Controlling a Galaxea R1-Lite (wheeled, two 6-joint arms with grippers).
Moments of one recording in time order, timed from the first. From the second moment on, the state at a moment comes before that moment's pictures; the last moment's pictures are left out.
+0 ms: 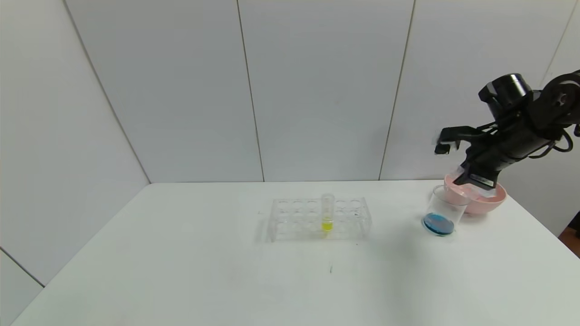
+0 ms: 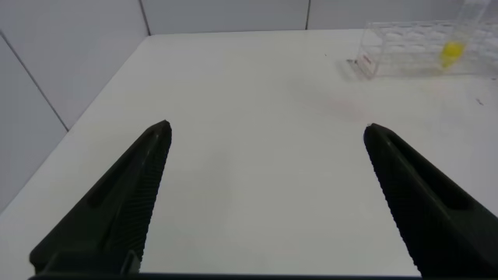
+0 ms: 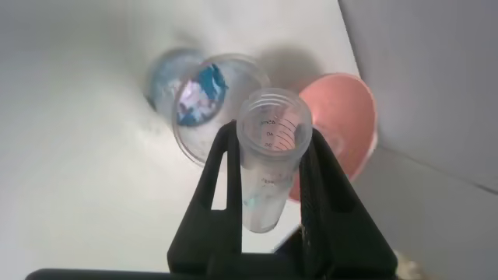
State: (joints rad) left arm 0.00 0.00 0.00 0.00 0.00 0.00; right arm 0.05 2.07 -1.96 0.80 0.01 -0.95
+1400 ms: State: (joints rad) left arm 0.00 0.00 0.00 0.00 0.00 0.00; right arm -0.06 1.78 -0.97 -0.60 0.28 -0.09
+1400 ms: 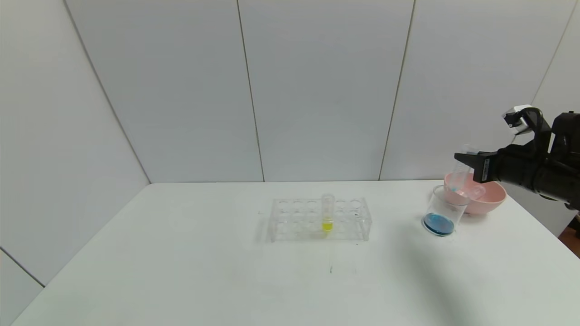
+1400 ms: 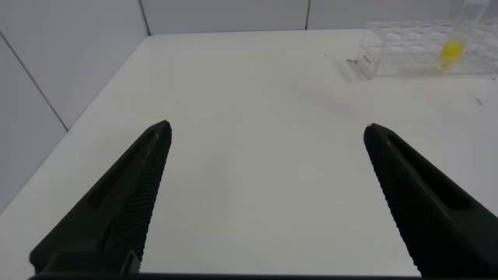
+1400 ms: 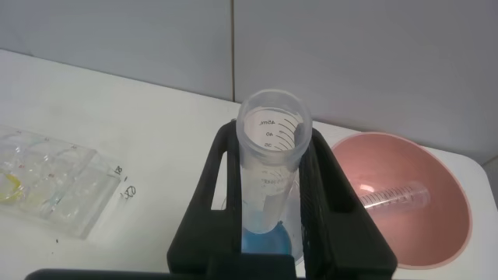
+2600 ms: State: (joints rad) left arm 0.00 0.00 0.00 0.00 0.00 0.00; right arm -0.28 2.14 -1.31 -0.65 0.15 -0.03
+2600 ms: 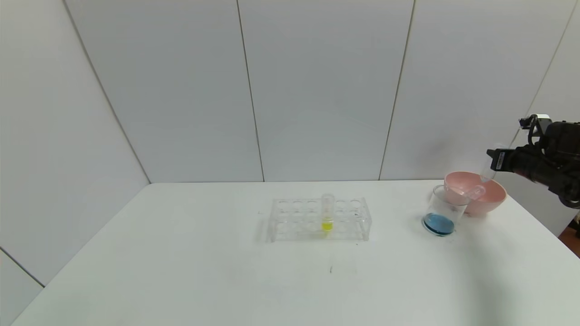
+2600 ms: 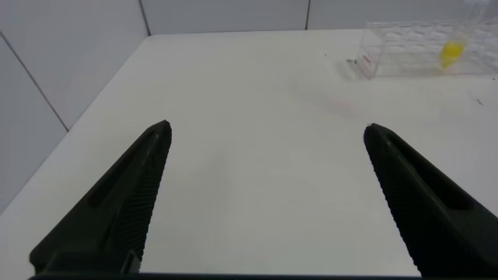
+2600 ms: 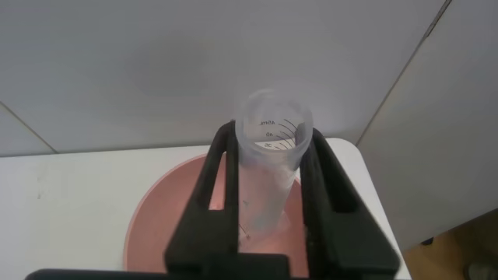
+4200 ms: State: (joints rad) left arm 0.00 0.00 0.00 0.00 0.00 0.00; right arm 0.10 1.66 -0.89 -0.80 0.01 -0.03
